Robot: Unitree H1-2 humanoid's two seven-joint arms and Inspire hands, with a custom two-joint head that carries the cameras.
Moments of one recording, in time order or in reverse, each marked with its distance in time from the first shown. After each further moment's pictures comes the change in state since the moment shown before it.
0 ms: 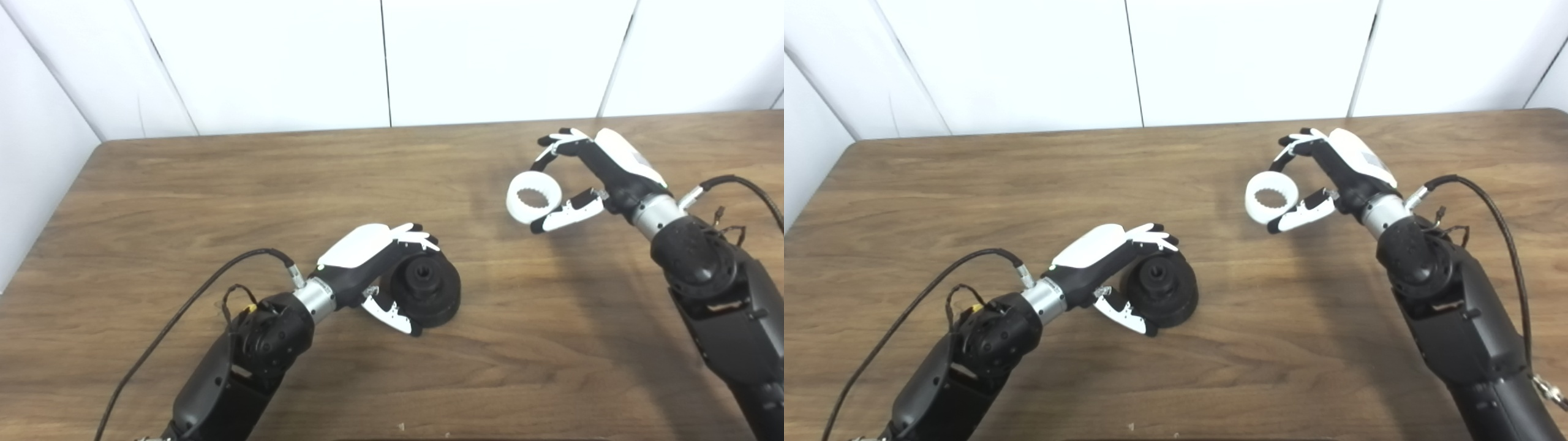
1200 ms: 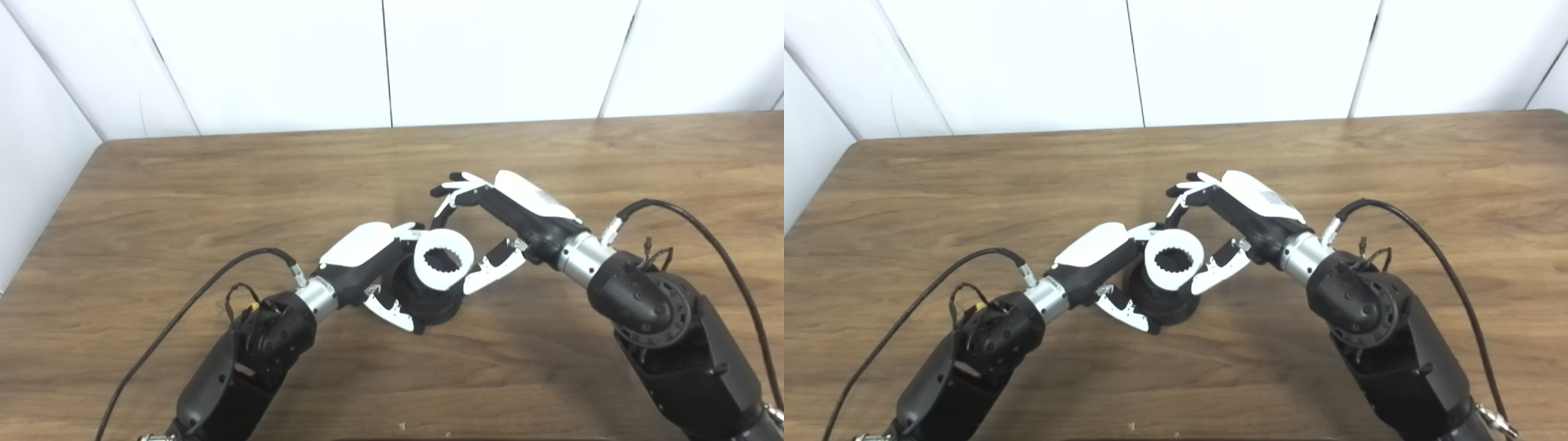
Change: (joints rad) left arm -0.006 -0.010 0.000 0.025 0.000 -0.006 0.014; right arm 0.035 0.120 0.170 -0.280 -0.043 0.127 0.198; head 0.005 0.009
